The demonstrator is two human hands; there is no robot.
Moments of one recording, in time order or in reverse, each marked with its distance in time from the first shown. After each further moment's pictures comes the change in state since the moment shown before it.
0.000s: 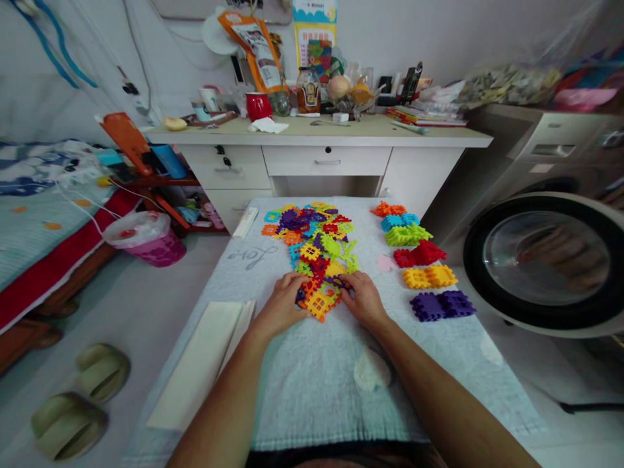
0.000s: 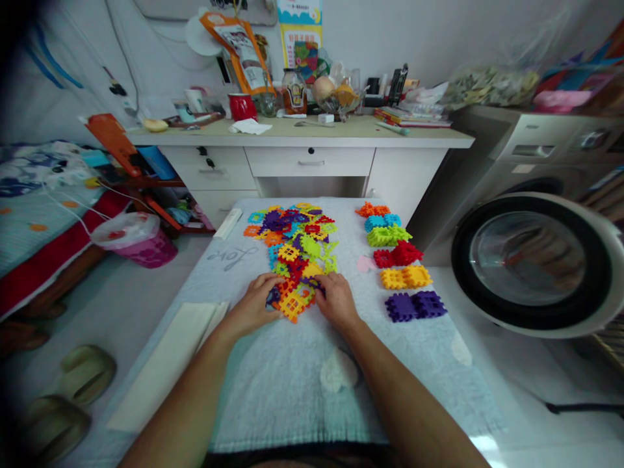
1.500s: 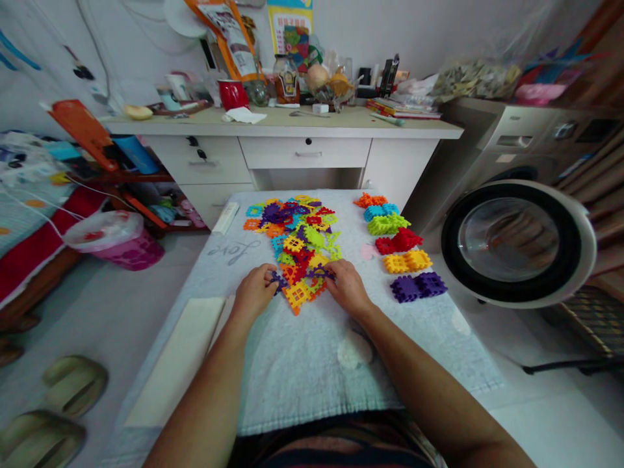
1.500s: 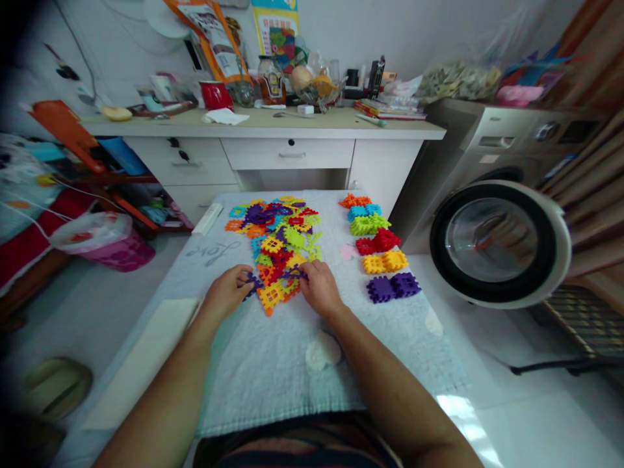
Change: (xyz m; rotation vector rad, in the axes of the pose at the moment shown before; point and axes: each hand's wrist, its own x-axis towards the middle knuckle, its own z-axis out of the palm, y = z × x) left_hand 0.010 -0.022 -0.003 0.005 0.195 -0.266; right_hand -0.003 -0.009 -0.010 -0.015 -0.007 0.024
